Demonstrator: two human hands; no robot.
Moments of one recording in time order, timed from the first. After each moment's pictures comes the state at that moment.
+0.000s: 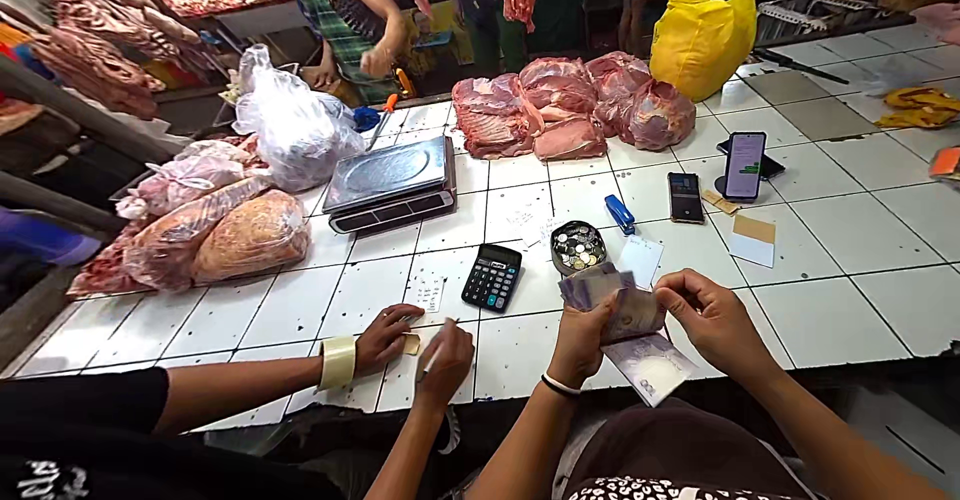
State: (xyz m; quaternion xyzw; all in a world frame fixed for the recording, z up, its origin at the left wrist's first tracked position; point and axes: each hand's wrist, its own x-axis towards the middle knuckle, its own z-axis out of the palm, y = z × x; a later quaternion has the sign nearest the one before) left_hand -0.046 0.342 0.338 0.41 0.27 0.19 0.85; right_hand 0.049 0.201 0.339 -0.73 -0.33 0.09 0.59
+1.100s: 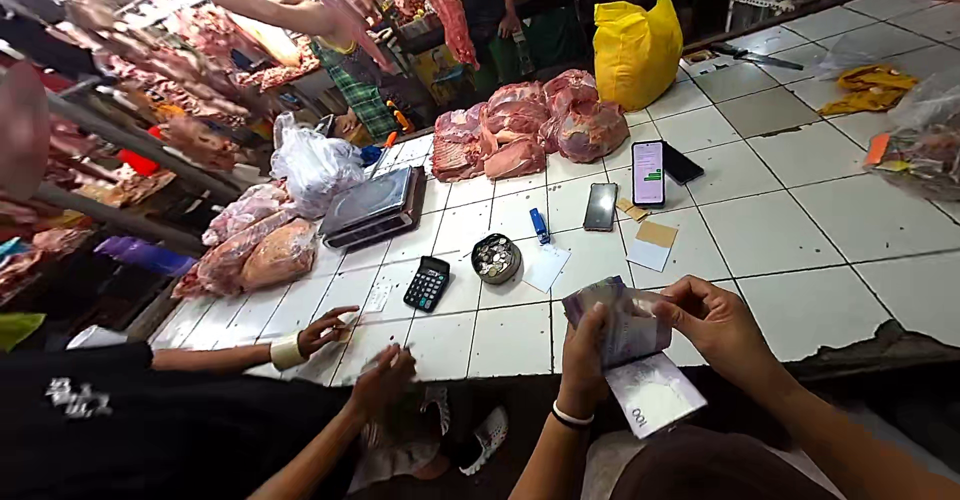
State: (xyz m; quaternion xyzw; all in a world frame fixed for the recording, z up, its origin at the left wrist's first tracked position) left_hand 0.079 0.066 0.352 0.49 0.27 0.27 0.79; right_hand 0.191 -0.048 0.331 -0.63 -0.31 0.15 0.70
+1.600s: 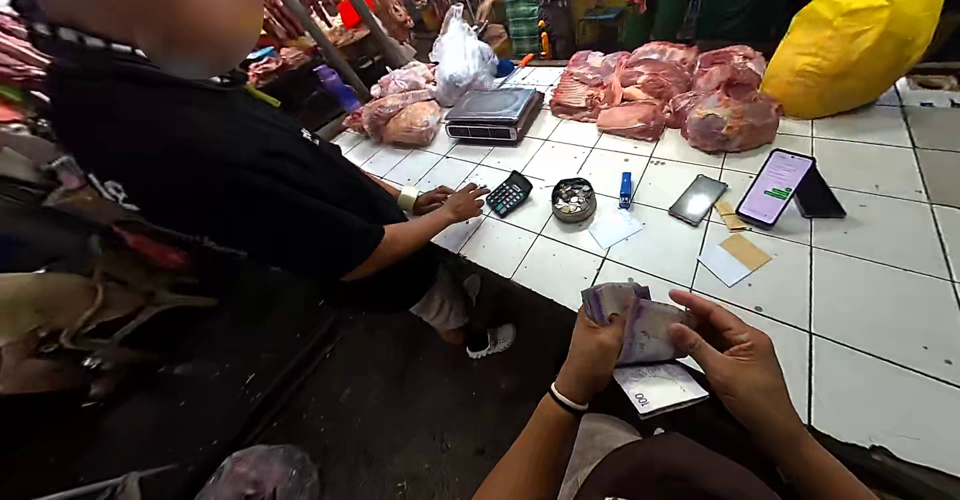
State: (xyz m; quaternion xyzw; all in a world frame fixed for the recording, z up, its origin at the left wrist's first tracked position) left_hand 0.015 0.032 0.350 0.47 0.33 0.42 0.70; right_hand 0.152 -0.049 0.329 -0.52 -0.42 0.29 0.69
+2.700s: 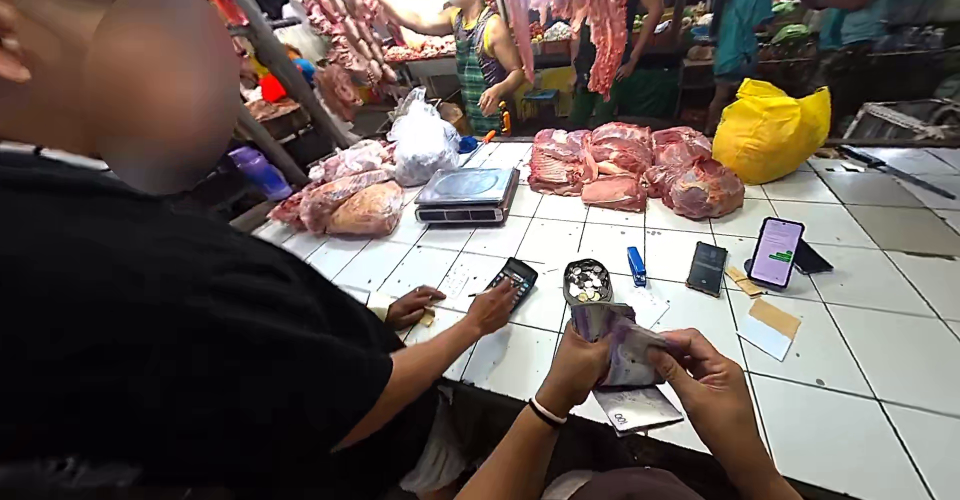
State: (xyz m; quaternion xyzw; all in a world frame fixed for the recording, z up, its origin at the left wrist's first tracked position) left_hand -0.045 0.247 0.394 0.55 0.25 0.31 0.74; right_hand 0.057 0.134 0.357 -0.59 -0.36 0.10 0.72
